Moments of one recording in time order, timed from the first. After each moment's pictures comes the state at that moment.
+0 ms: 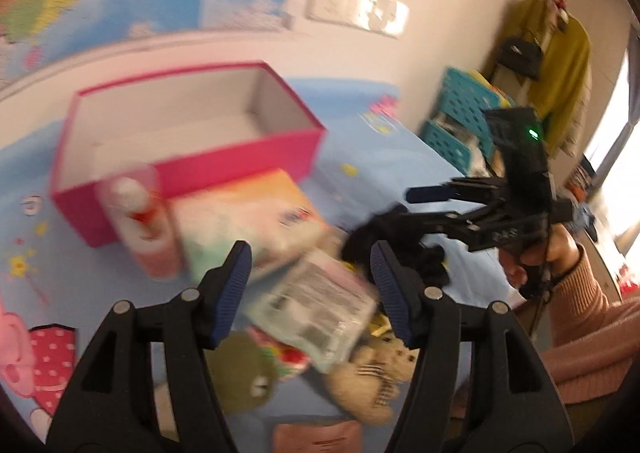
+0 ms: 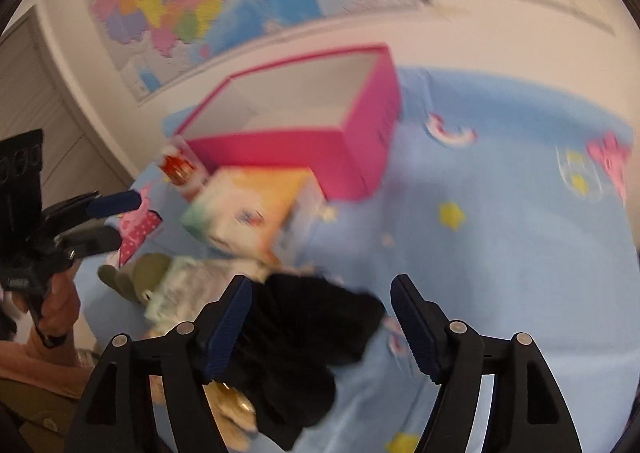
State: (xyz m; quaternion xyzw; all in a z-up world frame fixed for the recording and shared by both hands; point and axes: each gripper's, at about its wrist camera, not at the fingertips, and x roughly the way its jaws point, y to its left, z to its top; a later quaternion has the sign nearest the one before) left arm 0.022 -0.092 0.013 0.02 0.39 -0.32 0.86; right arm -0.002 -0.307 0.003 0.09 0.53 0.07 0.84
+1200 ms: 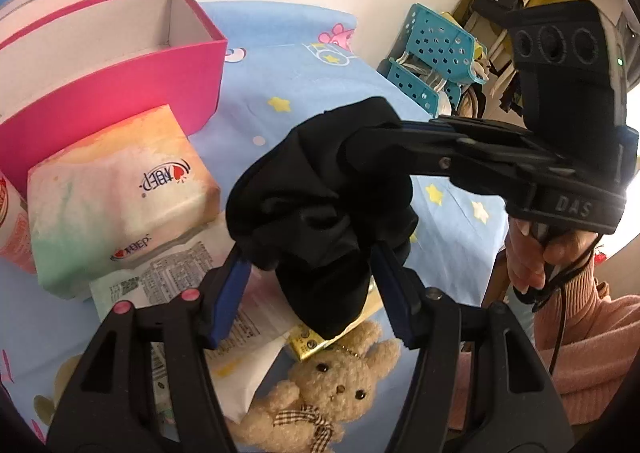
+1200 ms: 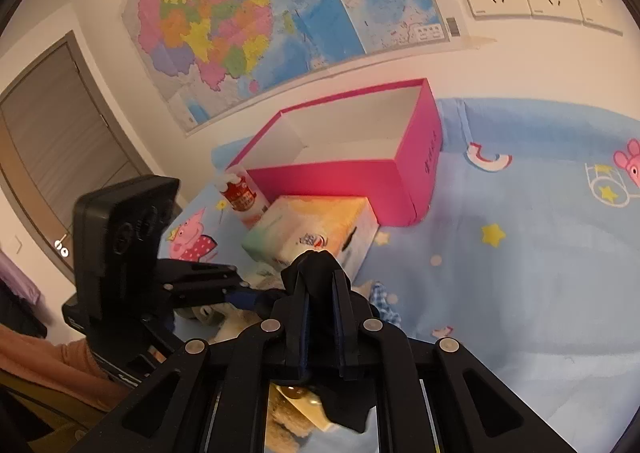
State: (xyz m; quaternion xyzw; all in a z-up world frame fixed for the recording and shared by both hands) left arm 0.034 -0.165 -0.039 0.03 0.47 -0.38 0.80; right arm -0.019 -0.294 0.031 0.12 0.45 0.14 0.87
